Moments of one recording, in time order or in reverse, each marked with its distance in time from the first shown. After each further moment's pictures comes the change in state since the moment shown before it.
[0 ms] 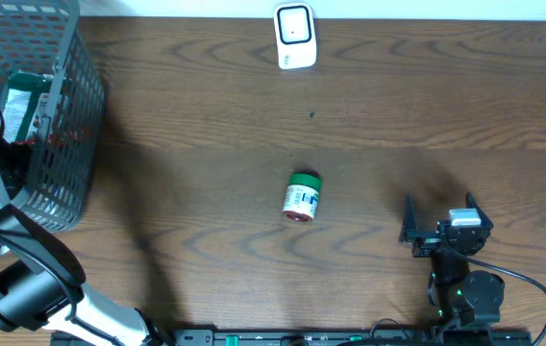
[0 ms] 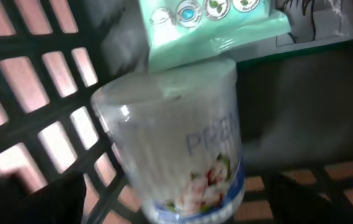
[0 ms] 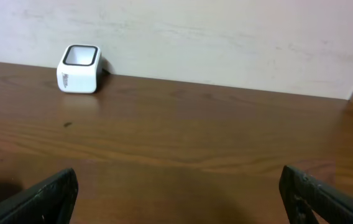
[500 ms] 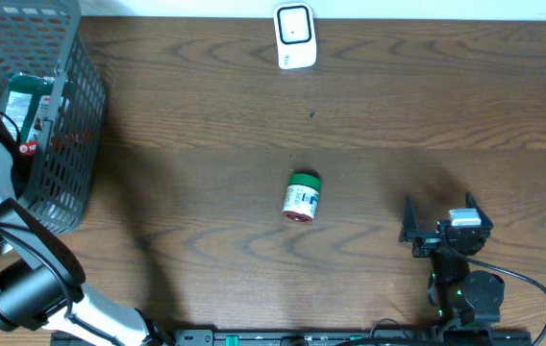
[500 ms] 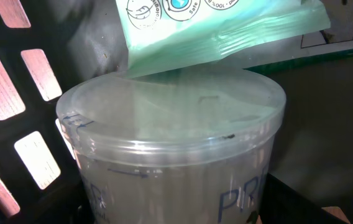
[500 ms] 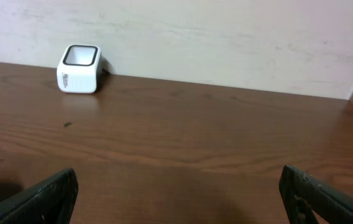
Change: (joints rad) left arm 0.000 0.002 -0.160 0.156 0.008 -0.008; right arm 0.000 0.000 0.000 0.000 0.000 0.000
